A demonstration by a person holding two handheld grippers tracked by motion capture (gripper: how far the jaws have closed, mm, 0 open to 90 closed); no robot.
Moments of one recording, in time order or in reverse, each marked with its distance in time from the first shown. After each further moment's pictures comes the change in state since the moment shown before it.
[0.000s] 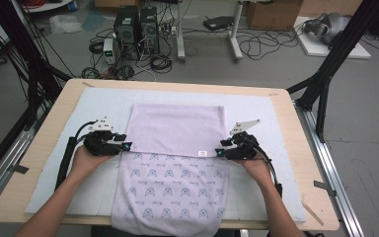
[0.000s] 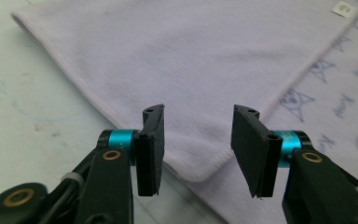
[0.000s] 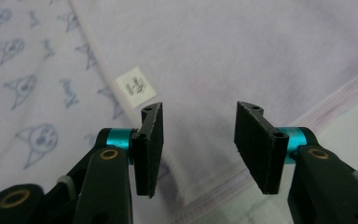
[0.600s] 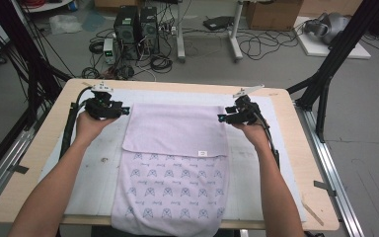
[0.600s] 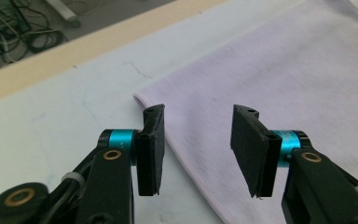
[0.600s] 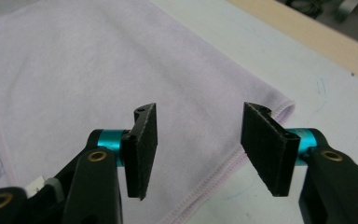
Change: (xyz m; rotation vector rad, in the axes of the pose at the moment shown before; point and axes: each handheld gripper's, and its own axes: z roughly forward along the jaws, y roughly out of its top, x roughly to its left) left arm 0.064 0.070 0.010 -0.018 0.158 -0.085; right arm -0.065 0.070 -0.009 -0.058 -0.125 0.062
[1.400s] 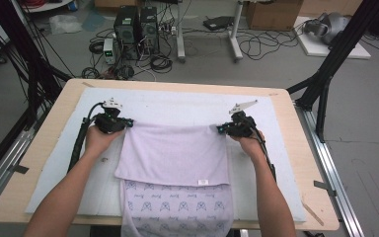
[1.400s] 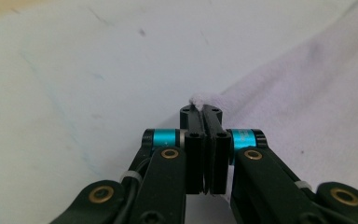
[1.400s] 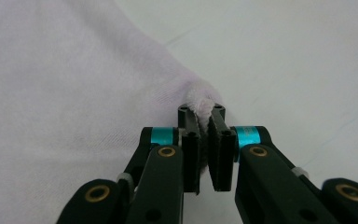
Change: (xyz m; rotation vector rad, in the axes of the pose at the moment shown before) left arm -0.012 -0.020 0.024 0.047 0.018 -0.022; right arm 0.006 -0.035 0.024 0.021 0.072 -0.026
